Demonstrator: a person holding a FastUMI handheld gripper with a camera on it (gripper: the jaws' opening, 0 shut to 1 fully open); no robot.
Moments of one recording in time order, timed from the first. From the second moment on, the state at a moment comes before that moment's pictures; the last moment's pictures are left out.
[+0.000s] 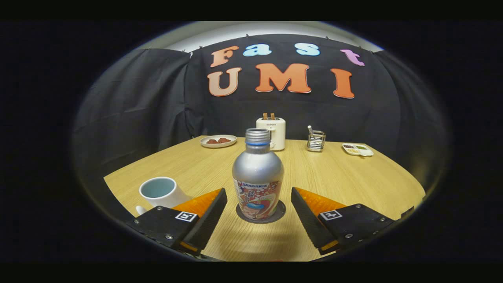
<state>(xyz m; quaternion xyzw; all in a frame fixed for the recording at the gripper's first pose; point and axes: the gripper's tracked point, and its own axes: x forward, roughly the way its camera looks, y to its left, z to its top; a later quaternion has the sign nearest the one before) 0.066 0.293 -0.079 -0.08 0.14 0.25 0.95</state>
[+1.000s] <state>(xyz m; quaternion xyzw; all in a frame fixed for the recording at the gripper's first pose) 0.001 0.160 0.021 -0.07 0.05 0.18 0.98</state>
